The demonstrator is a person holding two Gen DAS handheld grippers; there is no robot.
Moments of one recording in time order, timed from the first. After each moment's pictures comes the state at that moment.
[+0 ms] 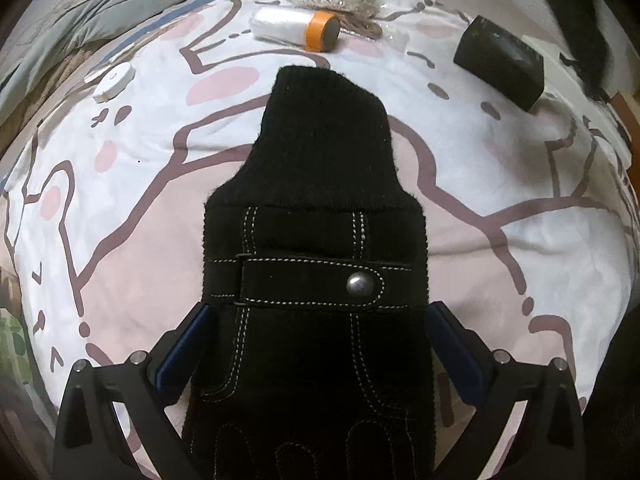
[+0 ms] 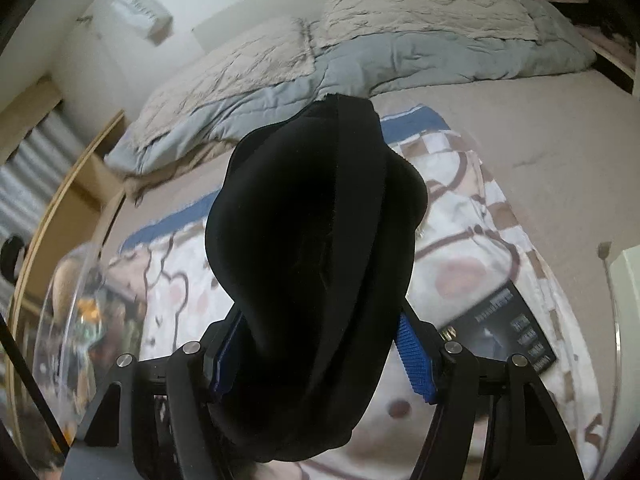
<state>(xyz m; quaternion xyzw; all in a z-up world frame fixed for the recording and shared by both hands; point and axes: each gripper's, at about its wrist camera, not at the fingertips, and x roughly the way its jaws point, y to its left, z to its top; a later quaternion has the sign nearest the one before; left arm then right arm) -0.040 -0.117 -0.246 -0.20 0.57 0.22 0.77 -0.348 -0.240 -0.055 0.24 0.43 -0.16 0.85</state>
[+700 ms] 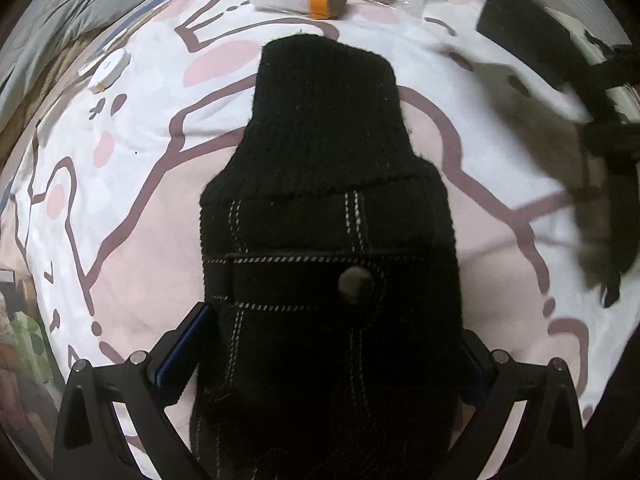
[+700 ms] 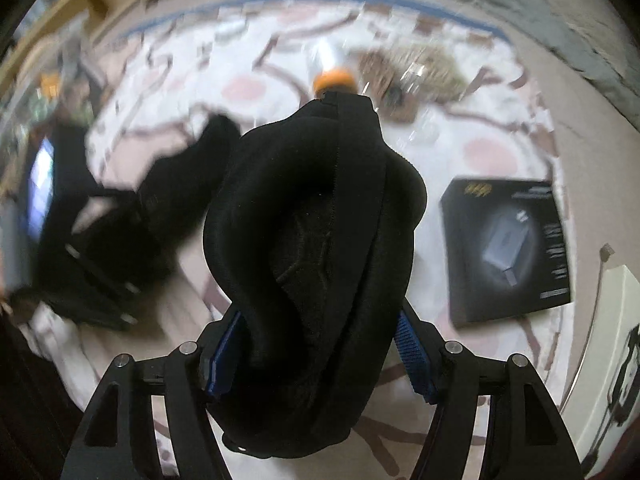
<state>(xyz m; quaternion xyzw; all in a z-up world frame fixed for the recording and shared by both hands) -0.034 -0.113 -0.249 -0.18 0.62 0.22 0.73 -0.378 -0.177 -0.160 0.11 0.64 -0.13 0.75</state>
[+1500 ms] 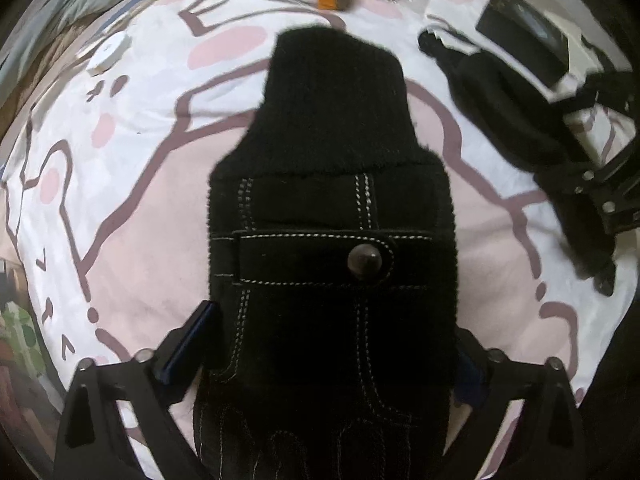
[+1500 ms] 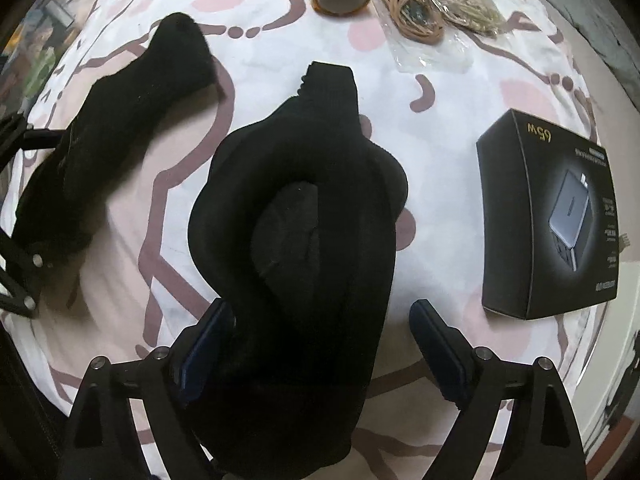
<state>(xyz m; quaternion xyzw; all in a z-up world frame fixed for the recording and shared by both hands) -0.062 -0.110 -0.243 -0.21 0.62 0.21 0.72 -0.392 -0.184 -0.212 0.11 0.70 -0.16 0.69</state>
